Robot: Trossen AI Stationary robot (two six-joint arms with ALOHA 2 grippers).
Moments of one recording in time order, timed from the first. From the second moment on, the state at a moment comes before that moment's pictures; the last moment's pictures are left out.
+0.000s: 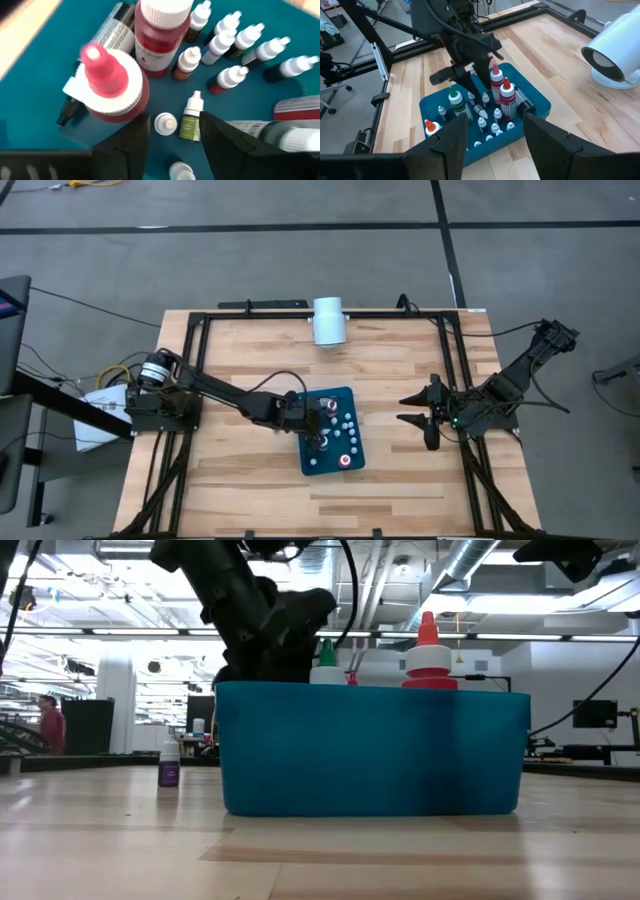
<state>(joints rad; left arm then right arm) -0.21 1.81 1.15 -0.32 -0.29 -0.73 0.71 0.82 0.77 -0.56 0.73 0.65</state>
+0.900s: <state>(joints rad) -0.42 1.44 1.12 -0.78 -0.51 -0.97 0.73 0.82 0.77 -0.61 0.73 0.65</state>
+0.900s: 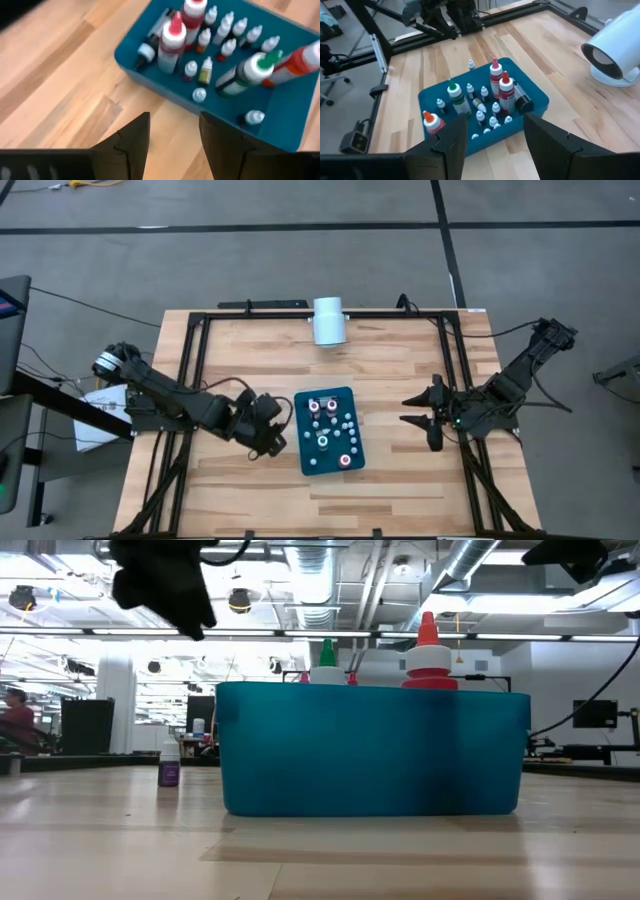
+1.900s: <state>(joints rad) -0.65 1.34 0.65 -0.41 -0.69 -1.20 1.27 0.67 0.60 -0.94 1.22 1.33</state>
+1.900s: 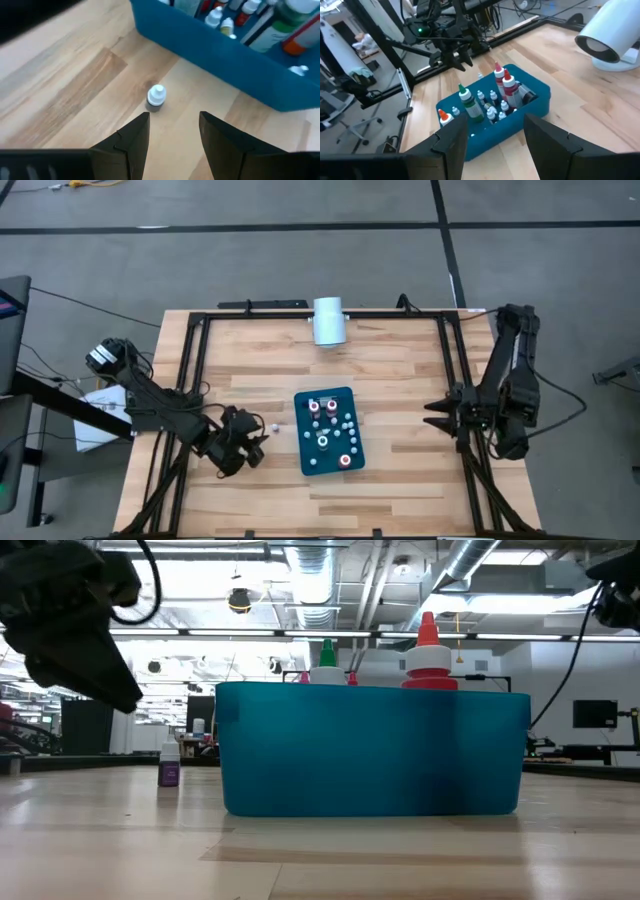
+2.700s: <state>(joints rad) -0.67 1.31 0.64 -0.41 -0.69 -1.06 1.32 0.44 0.60 -1.14 1.15 1.38</state>
